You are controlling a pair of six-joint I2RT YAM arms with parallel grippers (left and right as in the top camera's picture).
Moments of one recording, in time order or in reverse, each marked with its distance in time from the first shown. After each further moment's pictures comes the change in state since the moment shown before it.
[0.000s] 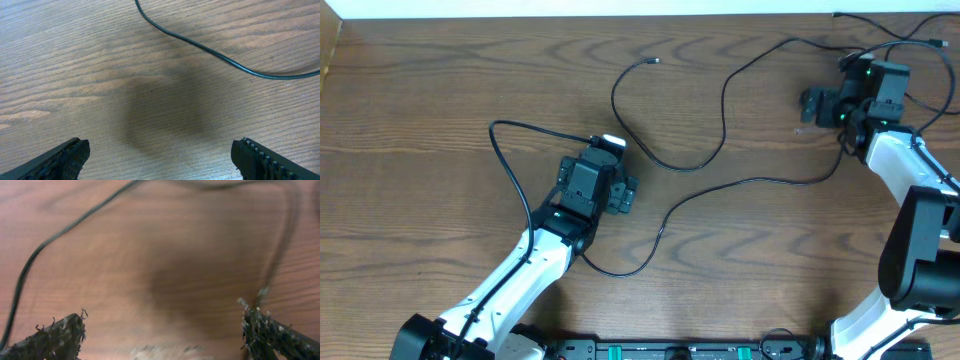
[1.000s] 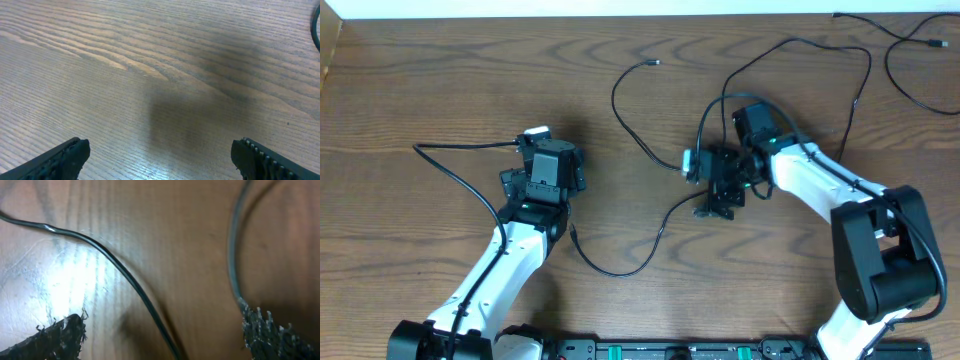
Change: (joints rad) left arm 0.222 0.000 0.000 -0.056 -0.232 -0.303; right arm 0.487 0.007 -0.067 -0.467 -0.355 -1.022
